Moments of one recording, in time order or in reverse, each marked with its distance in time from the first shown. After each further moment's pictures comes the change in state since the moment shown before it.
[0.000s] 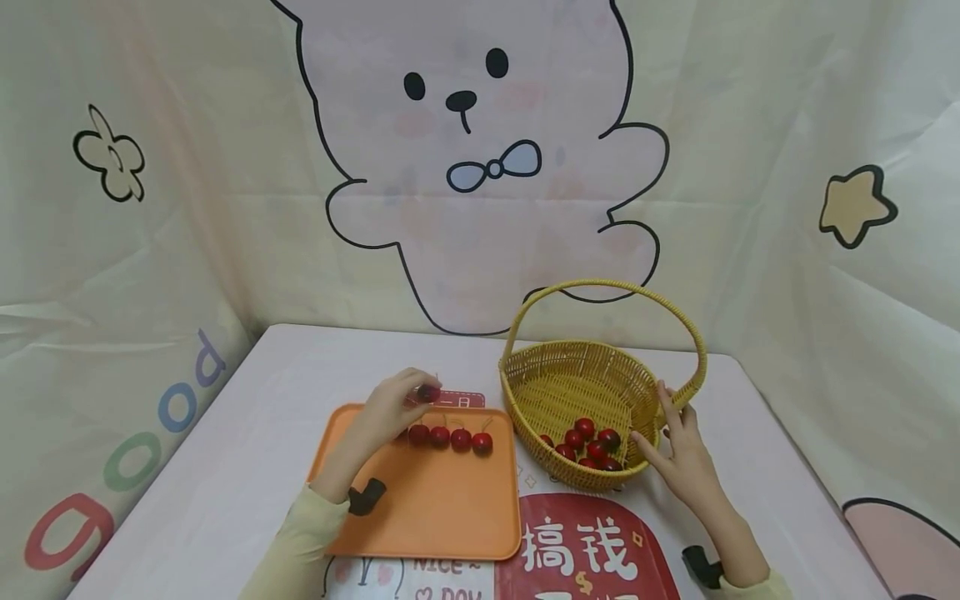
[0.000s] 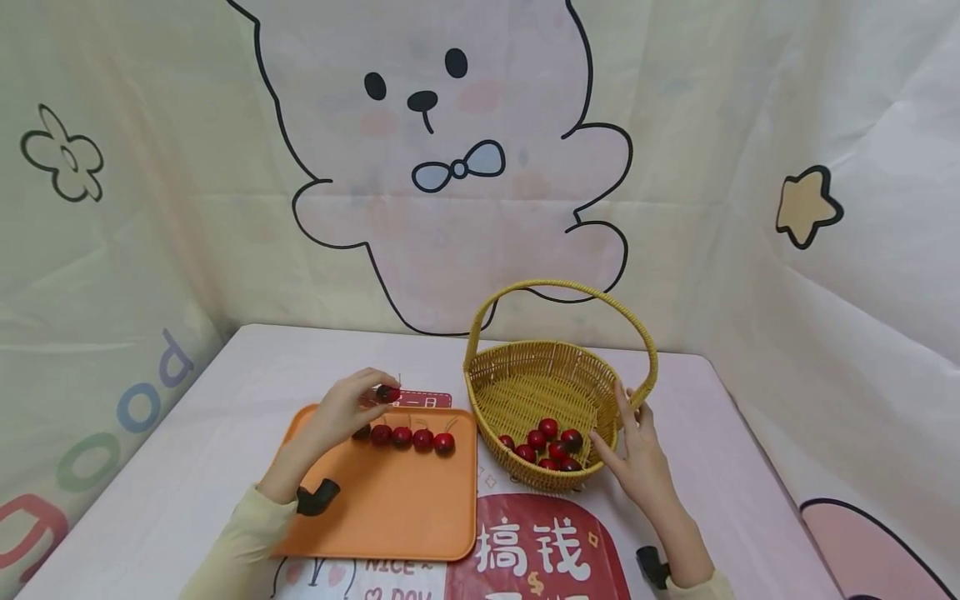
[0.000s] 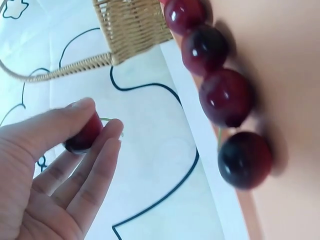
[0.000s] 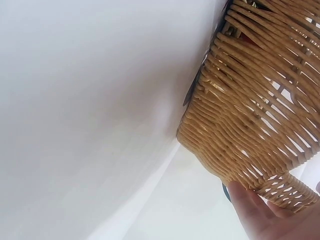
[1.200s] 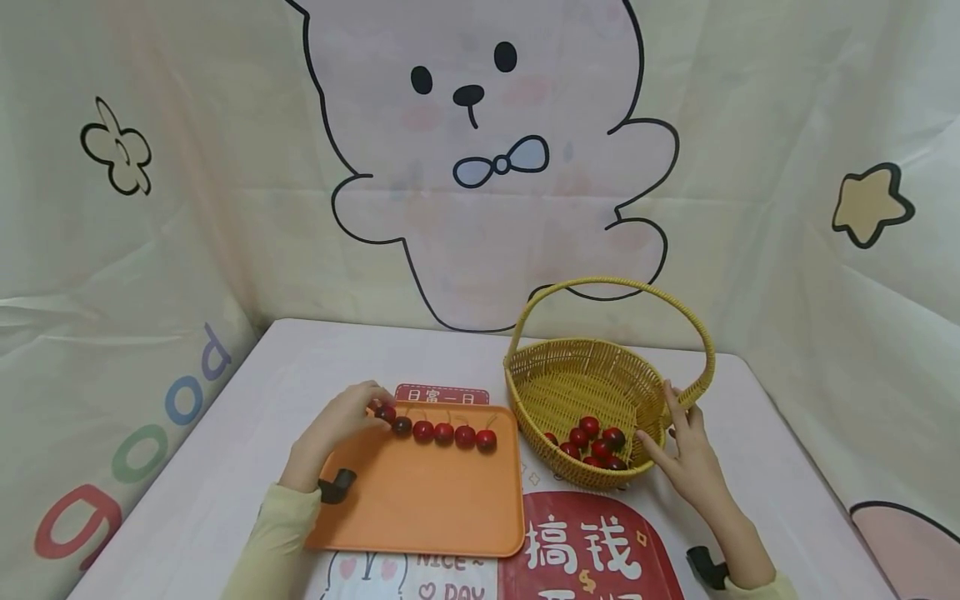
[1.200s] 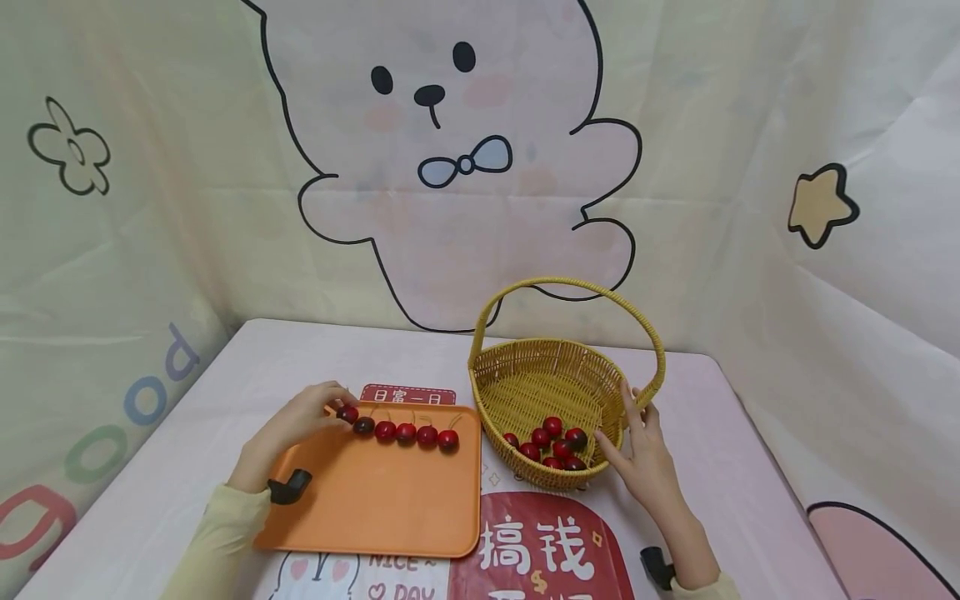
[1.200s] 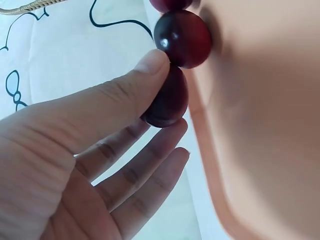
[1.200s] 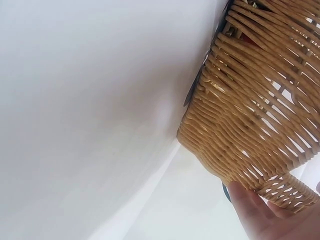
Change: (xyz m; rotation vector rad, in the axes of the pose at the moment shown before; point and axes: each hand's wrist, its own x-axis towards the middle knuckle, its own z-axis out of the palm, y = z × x) left_hand -0.031 -0.049 -0.033 0.090 -0.289 -0.315; right_hand 0.000 0.001 0.000 -0.001 -0.001 -0.016
